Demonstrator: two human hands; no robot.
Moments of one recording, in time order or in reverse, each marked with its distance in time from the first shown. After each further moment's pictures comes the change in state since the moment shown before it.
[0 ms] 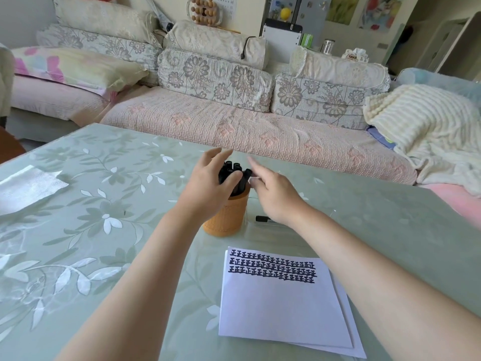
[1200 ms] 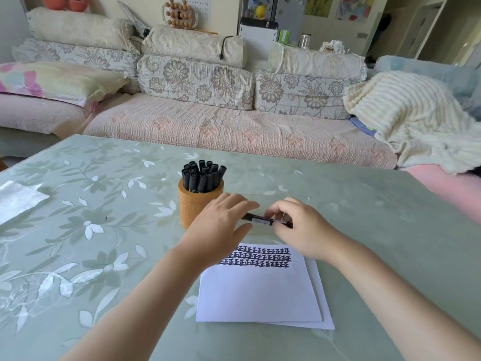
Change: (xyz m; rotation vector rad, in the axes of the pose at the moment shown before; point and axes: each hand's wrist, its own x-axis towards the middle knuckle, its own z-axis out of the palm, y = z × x) left_hand -0.067 0.035 0.042 0.351 -0.230 0.513; right_hand -0.115 0.030 -0.055 -0.093 -0.030 0.117
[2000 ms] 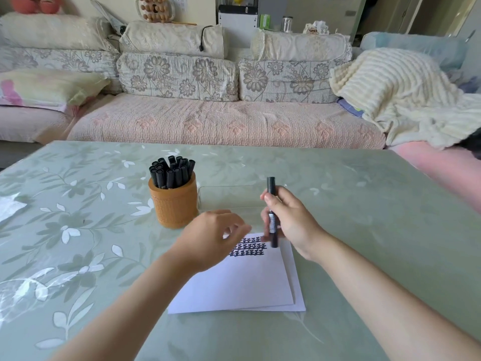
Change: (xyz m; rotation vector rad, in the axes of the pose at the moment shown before) left_hand 0.002 0.043 0.020 -0.235 -0.148 -0.123; right_hand -0.023 0.025 -0.003 0.904 0.089 0.245
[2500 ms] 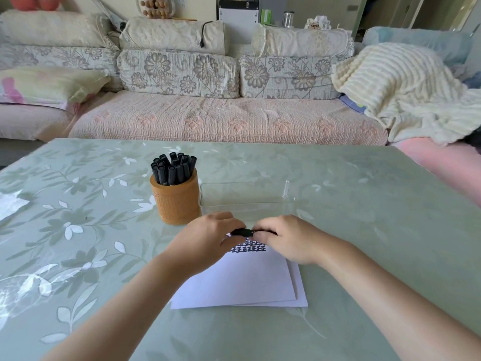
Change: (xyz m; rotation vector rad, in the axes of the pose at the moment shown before) left_hand -0.012 -0.008 -0.002 0.140 -0.062 0.122; right_hand -0.011 0.008 -0.010 -0.952 -0.330 -0.057
